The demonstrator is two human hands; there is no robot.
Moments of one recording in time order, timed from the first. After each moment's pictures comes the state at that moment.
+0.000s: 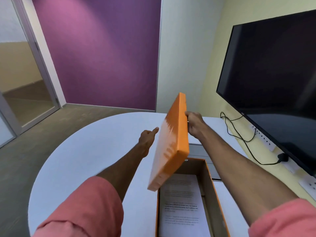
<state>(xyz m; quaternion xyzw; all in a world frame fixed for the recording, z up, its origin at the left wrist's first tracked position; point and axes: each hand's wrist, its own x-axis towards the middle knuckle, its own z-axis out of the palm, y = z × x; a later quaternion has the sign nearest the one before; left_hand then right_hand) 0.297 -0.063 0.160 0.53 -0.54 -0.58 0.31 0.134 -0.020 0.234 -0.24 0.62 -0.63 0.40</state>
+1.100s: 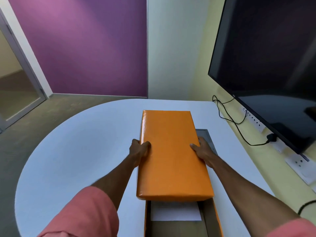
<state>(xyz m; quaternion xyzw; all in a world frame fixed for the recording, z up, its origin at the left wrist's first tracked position) 0.284 -0.044 0.065 0.60 -0.55 -0.53 0.24 0.056 0.077 0.080 -0.33 0.76 -0.44 0.35</state>
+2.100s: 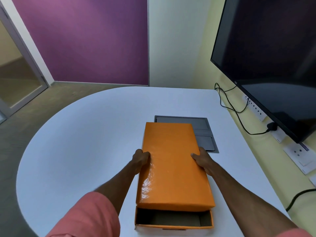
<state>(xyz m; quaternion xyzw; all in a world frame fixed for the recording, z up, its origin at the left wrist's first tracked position) 0.276 0.004 -0.002 0.61 -0.56 -0.55 0.13 0.041 0.119 0.009 -0.26 0.80 -0.36 0.41</state>
